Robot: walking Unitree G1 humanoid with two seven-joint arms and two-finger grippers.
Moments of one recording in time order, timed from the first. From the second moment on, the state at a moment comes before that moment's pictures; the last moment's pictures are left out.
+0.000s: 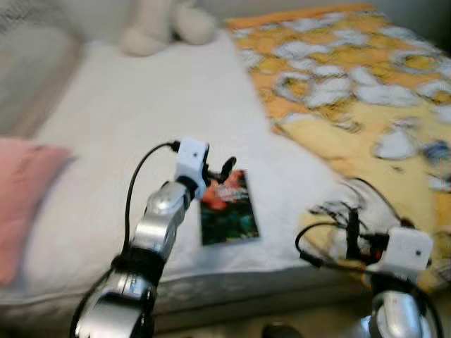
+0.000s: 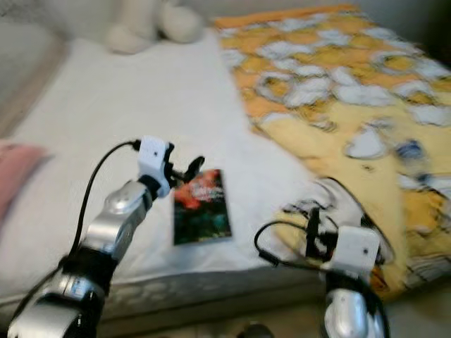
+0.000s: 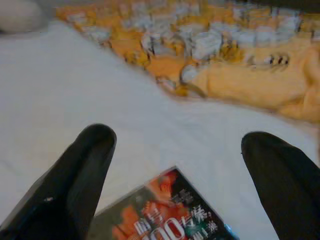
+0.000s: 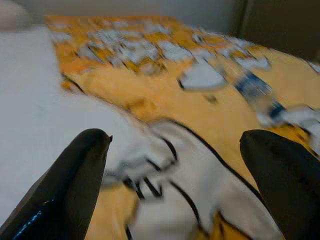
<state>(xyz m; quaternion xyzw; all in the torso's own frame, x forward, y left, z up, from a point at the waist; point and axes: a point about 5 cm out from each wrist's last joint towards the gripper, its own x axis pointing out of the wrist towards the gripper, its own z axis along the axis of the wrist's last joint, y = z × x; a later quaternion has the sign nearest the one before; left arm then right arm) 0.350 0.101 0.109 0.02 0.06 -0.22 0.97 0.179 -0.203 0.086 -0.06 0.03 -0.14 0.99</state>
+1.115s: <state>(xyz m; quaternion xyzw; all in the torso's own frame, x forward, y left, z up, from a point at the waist) 0.351 0.165 0.057 -0.11 0.24 -0.04 0.96 0.138 -0.206 0.093 -0.08 0.08 -0.14 0.98</state>
